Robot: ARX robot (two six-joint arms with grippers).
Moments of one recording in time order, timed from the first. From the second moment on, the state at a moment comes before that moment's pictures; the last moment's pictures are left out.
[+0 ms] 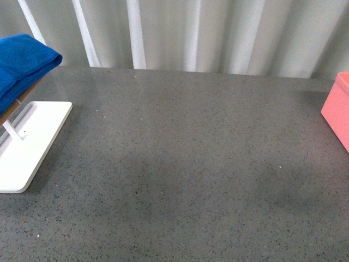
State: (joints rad) left arm 0.00 0.00 0.02 0.00 0.00 0.00; right arm 0.00 0.00 0.02 0.00 0.00 0.00
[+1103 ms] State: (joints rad) left arm -0.03 0.39 0.31 -0.03 0.05 -0.10; right arm 0.00 0.00 0.02 0.00 0.00 0.00
